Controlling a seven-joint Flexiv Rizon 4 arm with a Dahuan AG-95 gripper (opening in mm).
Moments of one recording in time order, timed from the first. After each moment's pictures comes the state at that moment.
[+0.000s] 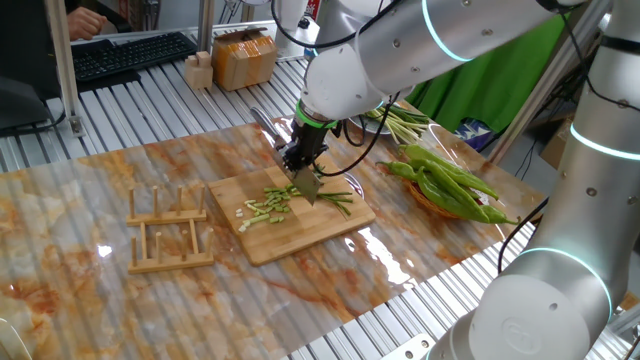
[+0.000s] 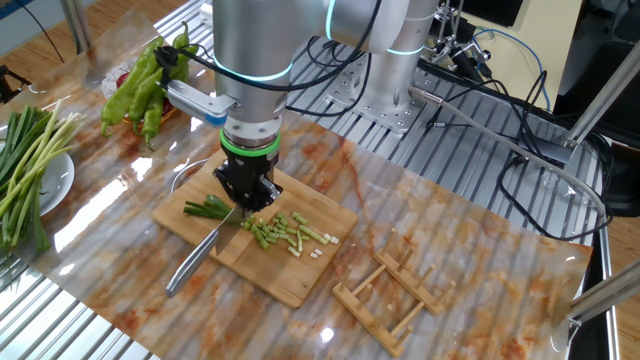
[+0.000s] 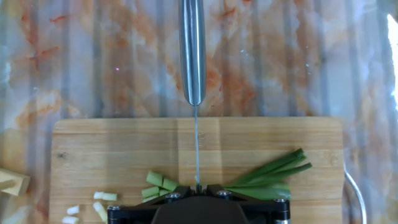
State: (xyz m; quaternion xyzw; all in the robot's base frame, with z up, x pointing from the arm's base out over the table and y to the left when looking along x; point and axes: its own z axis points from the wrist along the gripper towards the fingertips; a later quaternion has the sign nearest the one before) arm 0.548 -0.052 0.060 -0.01 1.00 0.01 0.06
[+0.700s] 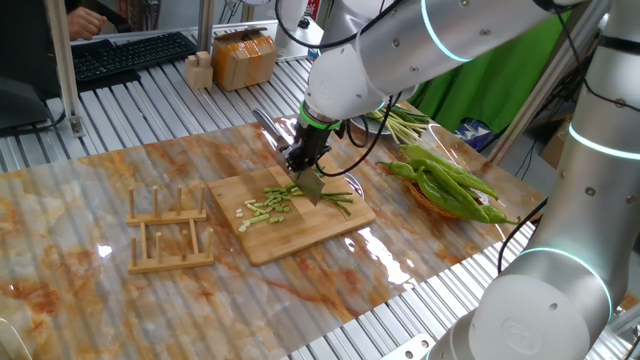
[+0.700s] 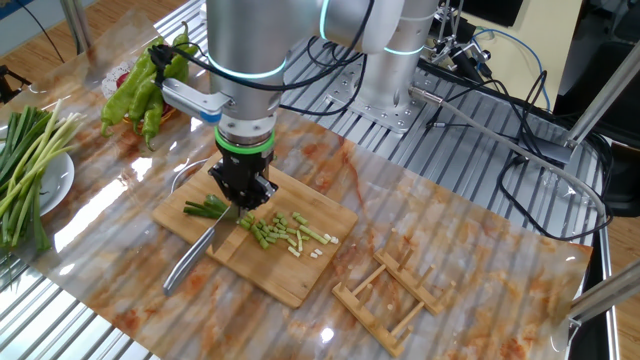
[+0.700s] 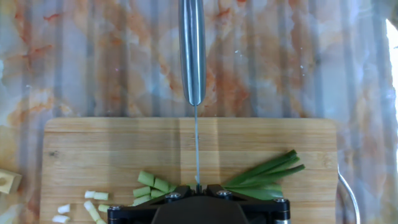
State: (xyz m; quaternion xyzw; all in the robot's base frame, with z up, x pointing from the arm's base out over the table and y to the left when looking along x) arm 0.546 -0.056 0.048 -0.01 1.00 0.01 0.06
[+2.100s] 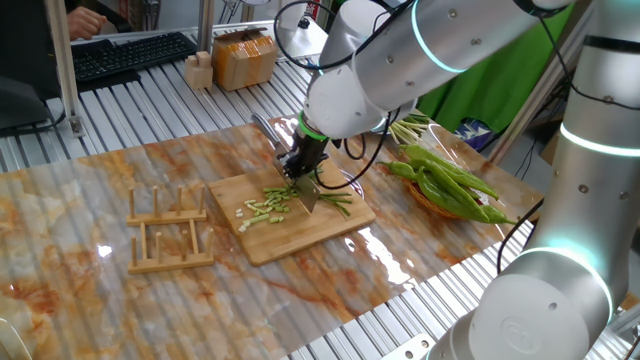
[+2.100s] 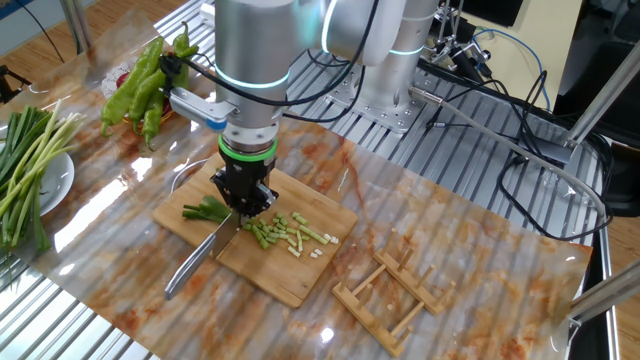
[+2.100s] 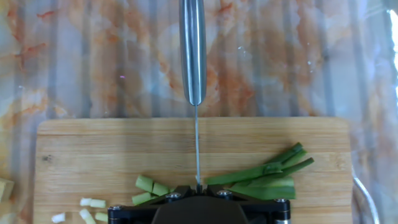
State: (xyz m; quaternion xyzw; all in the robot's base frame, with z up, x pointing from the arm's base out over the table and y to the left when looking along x) arm 0.551 -0.045 0.036 0.01 1.00 0.02 0.07
